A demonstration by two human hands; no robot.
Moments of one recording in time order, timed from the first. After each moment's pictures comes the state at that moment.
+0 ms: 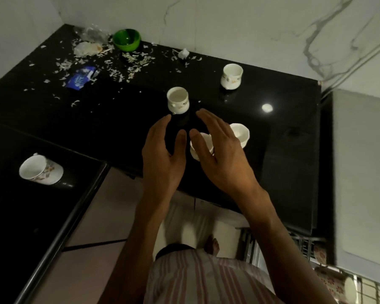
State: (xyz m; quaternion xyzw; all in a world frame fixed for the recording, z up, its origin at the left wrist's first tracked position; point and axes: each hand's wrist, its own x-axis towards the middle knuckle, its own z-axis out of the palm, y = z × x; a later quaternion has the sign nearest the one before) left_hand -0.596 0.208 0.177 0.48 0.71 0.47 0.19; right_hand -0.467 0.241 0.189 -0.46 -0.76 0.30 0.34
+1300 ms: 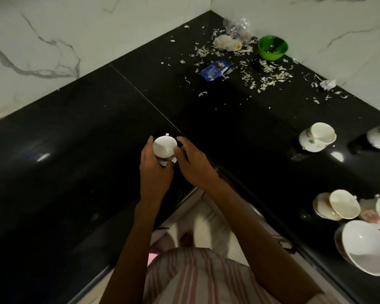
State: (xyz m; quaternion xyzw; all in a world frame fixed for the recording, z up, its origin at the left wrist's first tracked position) left_hand -0.883 0.116 0.079 0.22 0.83 0.48 0.17; right_hand -0.810 0.211 0.095 -0.32 -0.81 0.49 0.06
